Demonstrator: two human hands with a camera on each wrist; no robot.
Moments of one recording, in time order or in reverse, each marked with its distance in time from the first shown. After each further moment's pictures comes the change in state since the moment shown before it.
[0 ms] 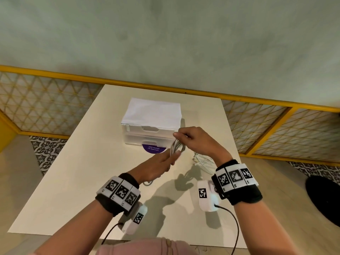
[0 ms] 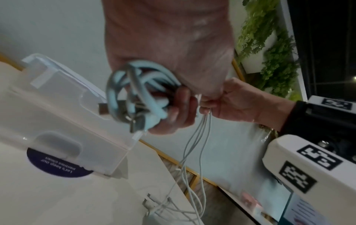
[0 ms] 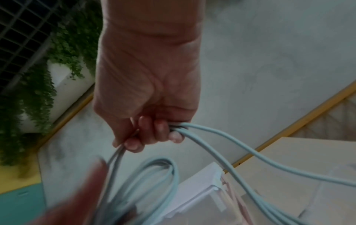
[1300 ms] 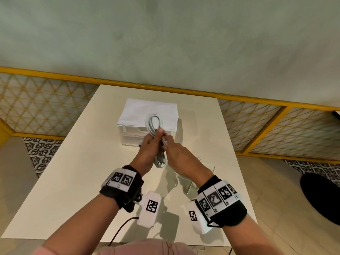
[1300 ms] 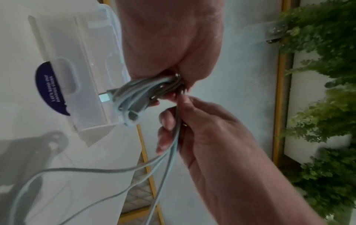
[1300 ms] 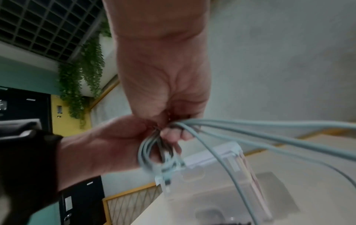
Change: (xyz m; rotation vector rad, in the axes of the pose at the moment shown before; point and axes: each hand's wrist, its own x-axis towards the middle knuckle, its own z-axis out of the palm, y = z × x) left_hand 0.036 0.000 -0.010 -0.736 0.446 0.140; right_hand -0.015 -0.027 0.051 -0.093 -0.028 0.182
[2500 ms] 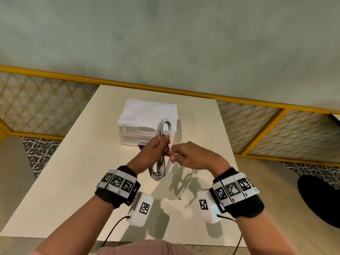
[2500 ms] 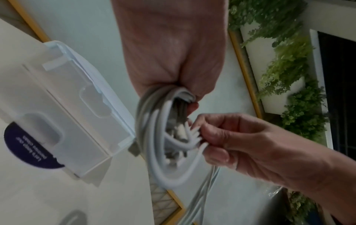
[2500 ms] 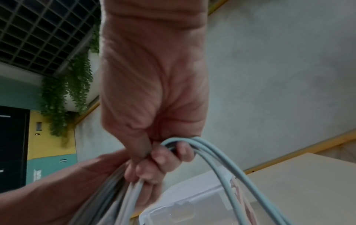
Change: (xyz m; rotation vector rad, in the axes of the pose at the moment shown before) left_hand -0.017 0.014 -0.002 0.336 -0.258 0.038; right_hand -0.004 0.023 -0.039 -0.090 -0.275 -0.122
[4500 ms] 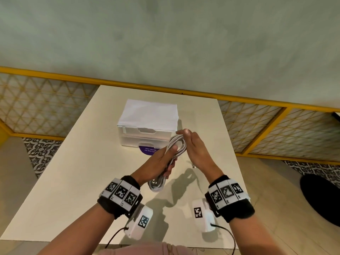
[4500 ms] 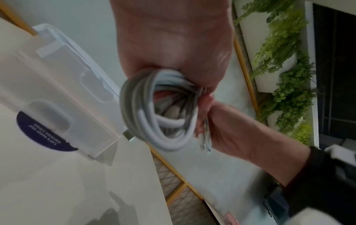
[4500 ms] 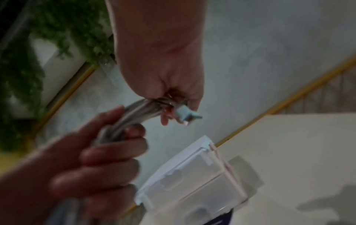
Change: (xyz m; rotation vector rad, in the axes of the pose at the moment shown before) left_hand -0.011 -0.008 0.015 -0.016 -0.143 -0.049; right_hand 0.021 0.023 0.023 0.450 0.652 0.121
